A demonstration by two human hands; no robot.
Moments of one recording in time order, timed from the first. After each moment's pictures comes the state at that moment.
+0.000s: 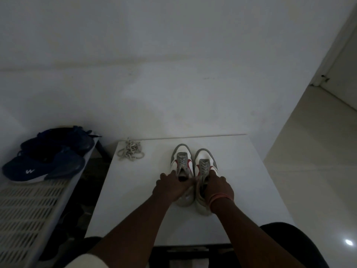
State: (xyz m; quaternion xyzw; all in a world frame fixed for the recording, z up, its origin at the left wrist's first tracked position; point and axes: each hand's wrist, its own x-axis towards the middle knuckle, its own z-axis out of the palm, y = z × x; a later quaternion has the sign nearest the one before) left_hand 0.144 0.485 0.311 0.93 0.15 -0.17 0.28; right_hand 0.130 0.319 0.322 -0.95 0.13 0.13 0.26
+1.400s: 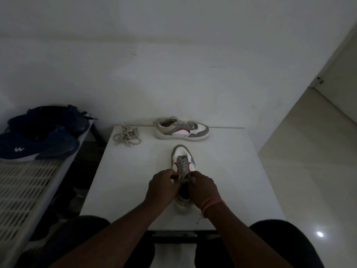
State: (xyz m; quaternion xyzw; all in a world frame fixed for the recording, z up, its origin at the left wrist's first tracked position) left_hand 0.089 0.499 0.315 0.93 0.05 -0.02 0.37; right_hand 0.098 0.351 0.323 -0.95 0.02 0.13 0.27
